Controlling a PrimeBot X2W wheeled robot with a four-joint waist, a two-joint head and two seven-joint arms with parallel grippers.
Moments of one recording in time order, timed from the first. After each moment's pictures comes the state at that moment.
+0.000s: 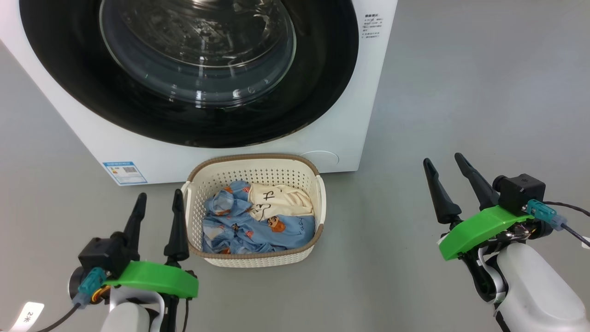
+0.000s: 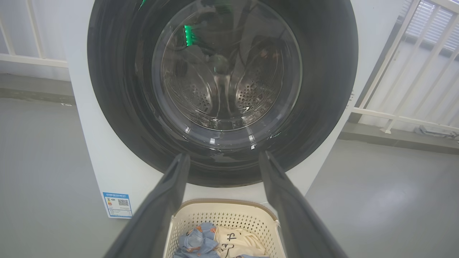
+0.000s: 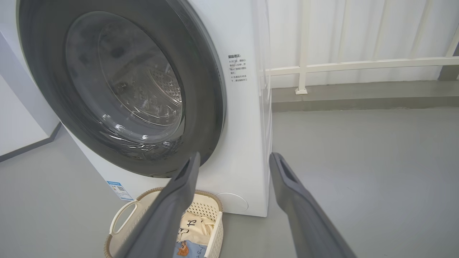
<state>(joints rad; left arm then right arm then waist) -0.31 0.04 -0.10 0.43 -0.32 -0.09 -0.25 -0.42 -0.20 0.28 0.54 0.48 0.12 -0.25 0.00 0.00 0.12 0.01</state>
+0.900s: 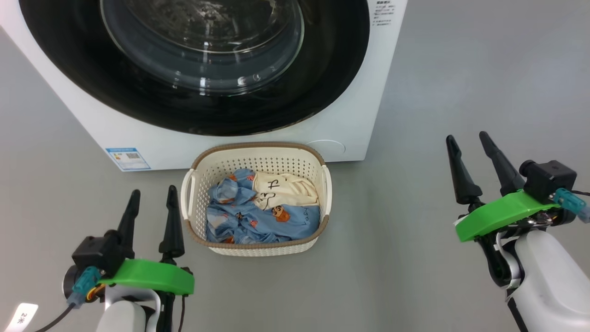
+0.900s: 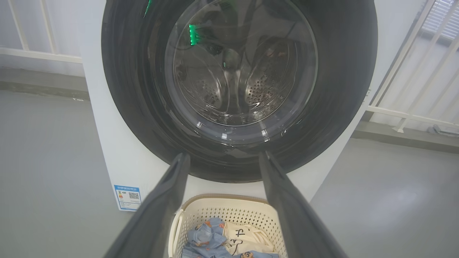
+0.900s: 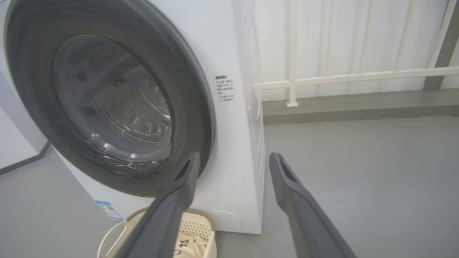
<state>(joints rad) -0.31 0.04 -0.08 0.41 -0.31 -0.08 -0.25 -0.42 -0.20 0.18 0.48 0.44 0.12 -0.25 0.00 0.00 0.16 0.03</state>
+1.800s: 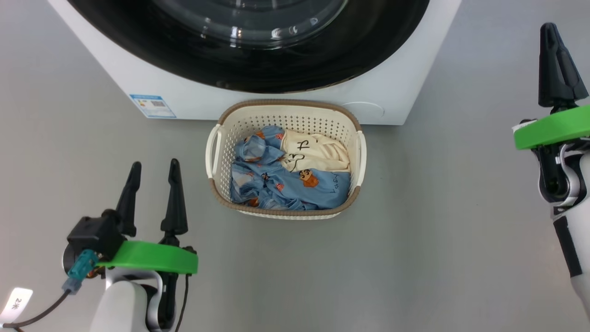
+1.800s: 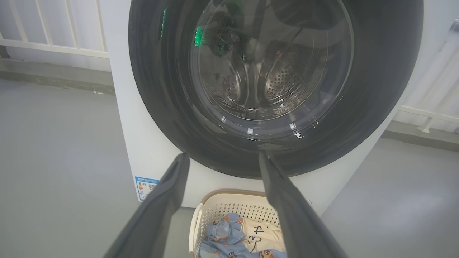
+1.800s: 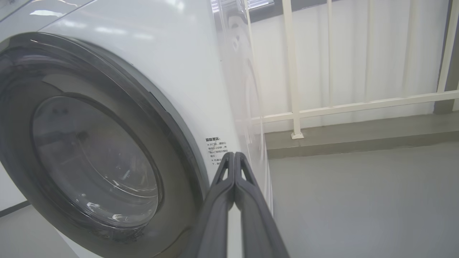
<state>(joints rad) -0.35 0.04 -0.09 0.35 -0.32 -0.09 -0.25 -0.66 -0.29 0.08 0.47 0.52 0.13 -0.25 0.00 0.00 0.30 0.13</state>
